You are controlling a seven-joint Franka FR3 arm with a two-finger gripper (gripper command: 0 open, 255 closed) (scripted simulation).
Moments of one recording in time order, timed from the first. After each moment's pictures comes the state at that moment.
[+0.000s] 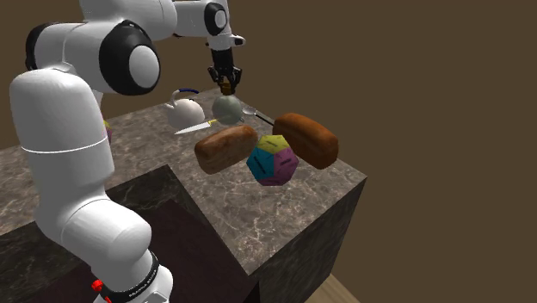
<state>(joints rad) 0.22 0.25 0.15 -1.50 -0.07 1.77 0.08</state>
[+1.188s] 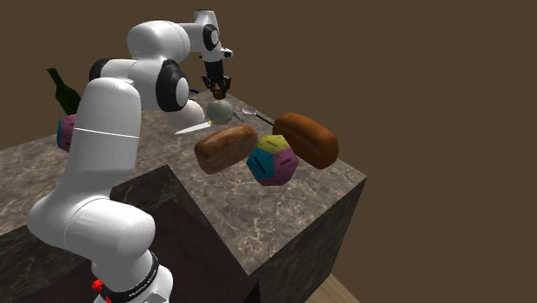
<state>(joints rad) 0.38 0.68 0.17 -1.04 -0.14 1.72 0.23</state>
